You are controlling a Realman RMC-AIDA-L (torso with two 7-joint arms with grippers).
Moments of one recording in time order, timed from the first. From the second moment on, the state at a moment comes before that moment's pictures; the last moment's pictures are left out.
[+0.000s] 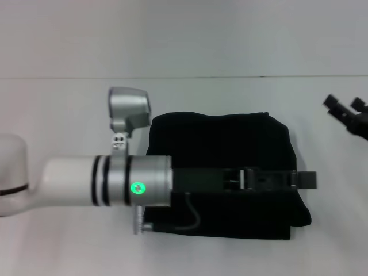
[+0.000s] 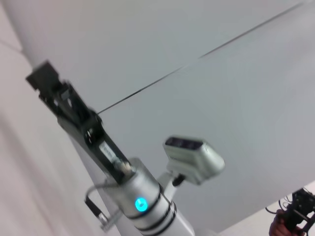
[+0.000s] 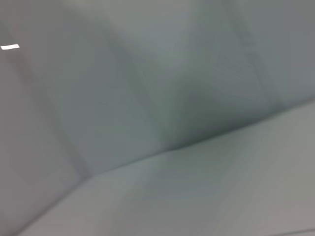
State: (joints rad) left arm -0.87 -2.17 0.61 0.17 1.97 1.59 -1.90; right arm 0.50 2.08 -0.43 -0.25 -1.45 -1.11 1.06
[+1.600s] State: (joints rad) left arm -0.68 -1.97 0.66 0.33 2.11 1.20 -2.47; right arm 0.34 2.08 -0.53 -0.42 -1.88 -1.46 0.90
